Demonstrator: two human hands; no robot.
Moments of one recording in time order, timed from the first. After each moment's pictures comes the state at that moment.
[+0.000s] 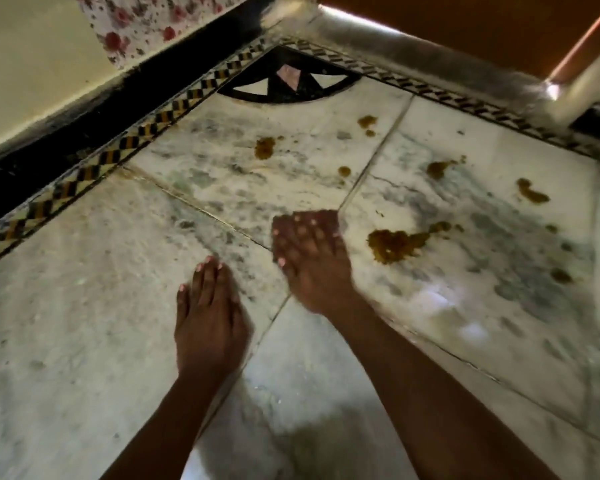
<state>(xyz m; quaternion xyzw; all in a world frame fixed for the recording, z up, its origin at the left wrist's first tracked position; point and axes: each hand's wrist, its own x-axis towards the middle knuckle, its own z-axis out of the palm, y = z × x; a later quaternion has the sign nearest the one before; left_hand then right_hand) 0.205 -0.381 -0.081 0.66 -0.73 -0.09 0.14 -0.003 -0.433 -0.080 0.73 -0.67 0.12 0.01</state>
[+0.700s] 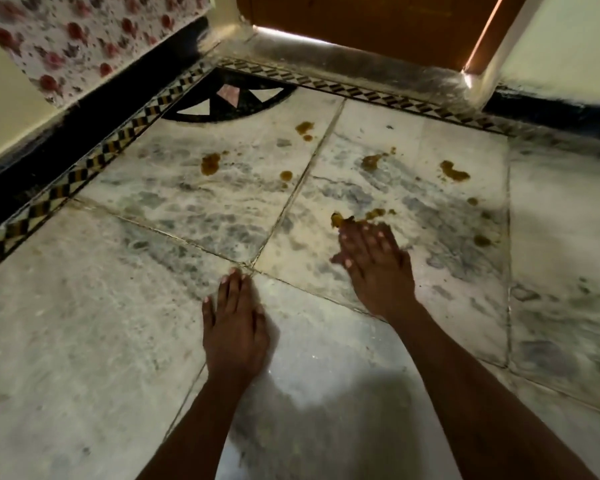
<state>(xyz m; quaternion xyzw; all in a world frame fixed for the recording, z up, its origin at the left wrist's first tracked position) 0.115 -0.347 -0.076 0.60 -0.78 -0.13 0.13 -0.174 -0.342 -0.070 0.60 -0.79 0.08 -0.07</state>
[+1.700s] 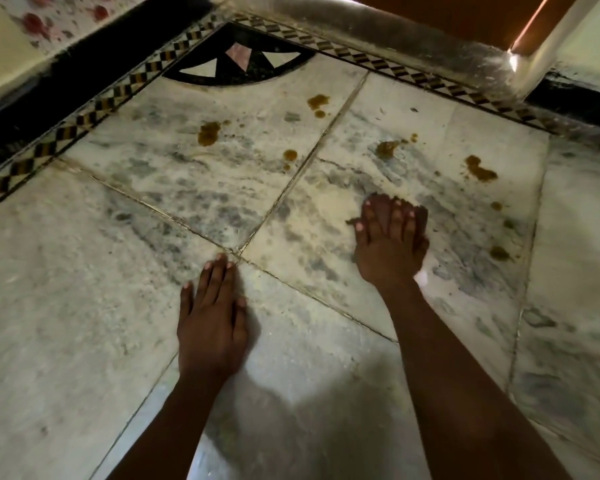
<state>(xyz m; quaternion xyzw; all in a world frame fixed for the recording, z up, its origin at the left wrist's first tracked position) 0.109 -0.344 -0.080 0.62 -0.77 -0.09 0.16 -0.198 -0.397 -0.069 0.47 -0.86 0.11 -0.16</state>
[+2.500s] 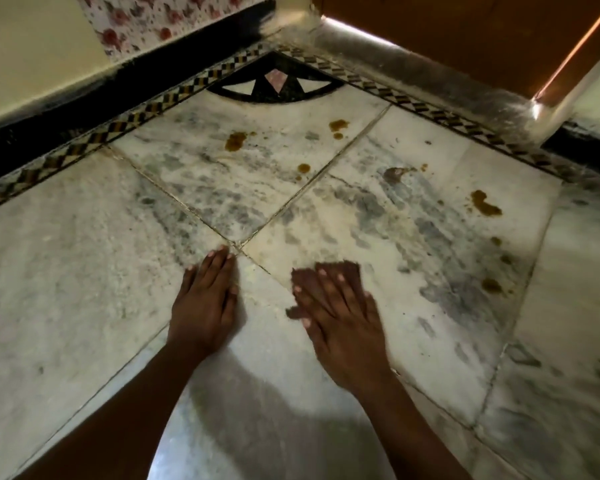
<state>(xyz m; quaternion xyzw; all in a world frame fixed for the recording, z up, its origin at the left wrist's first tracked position) 0.106 -0.341 -0.074 0.62 -0.76 -0.10 0.13 -0.161 -0.269 -0.080 0.74 -0.65 0.14 -0.03</state>
